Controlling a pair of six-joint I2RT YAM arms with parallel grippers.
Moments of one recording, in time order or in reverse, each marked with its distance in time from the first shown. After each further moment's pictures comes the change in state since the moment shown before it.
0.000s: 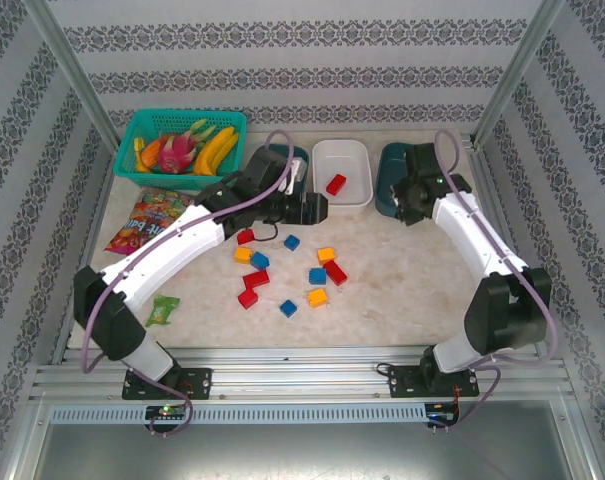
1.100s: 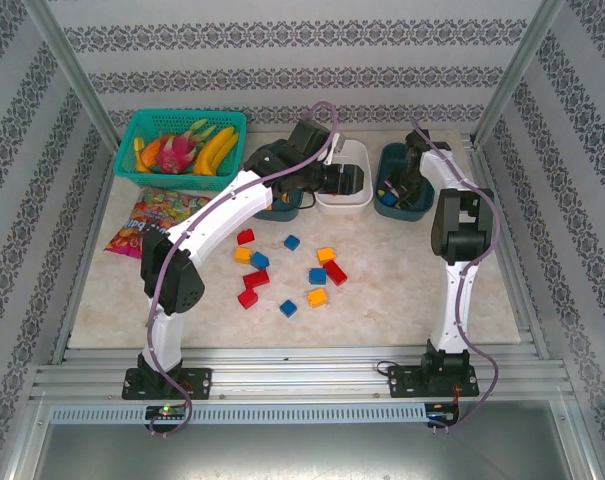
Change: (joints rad) left arm 0.000 0.411 0.487 -0.062 0.048 0.032; right arm -0.170 0.774 0.600 -0.204 -0.311 -0.521
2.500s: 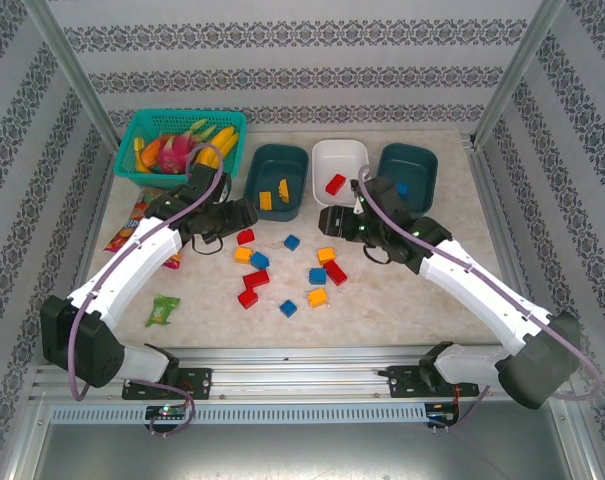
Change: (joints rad) left arm 0.293 -0.650 -0.819 -0.108 -0.165 -0.228; right arm 0.659 -1.079 -0.848 0.410 0.241 -0.097
